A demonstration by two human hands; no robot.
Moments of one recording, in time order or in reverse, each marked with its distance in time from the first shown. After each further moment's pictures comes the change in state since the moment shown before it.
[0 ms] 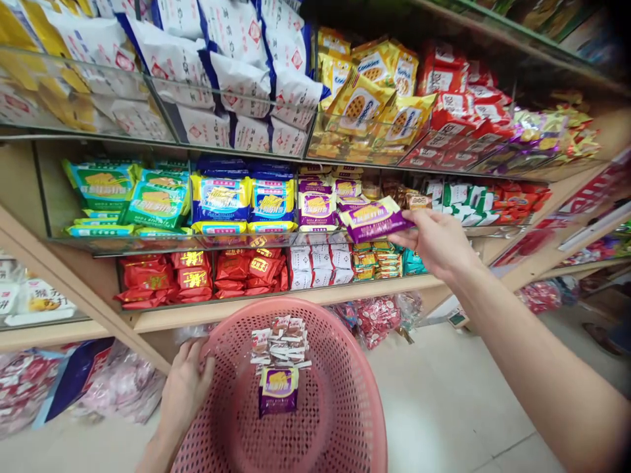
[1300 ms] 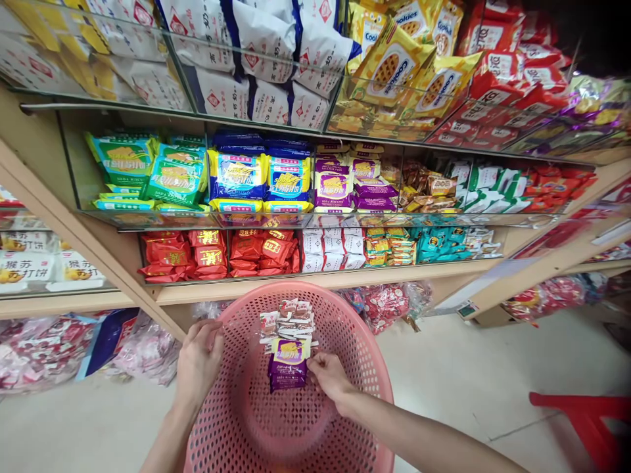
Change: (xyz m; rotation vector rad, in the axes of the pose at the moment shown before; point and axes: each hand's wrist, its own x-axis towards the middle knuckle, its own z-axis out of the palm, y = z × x) left_hand -0.013 0.002 -0.010 -0.234 0.057 -0.139; right_hand -0.247 0.223 0.056 -0.276 -0.360 0.875
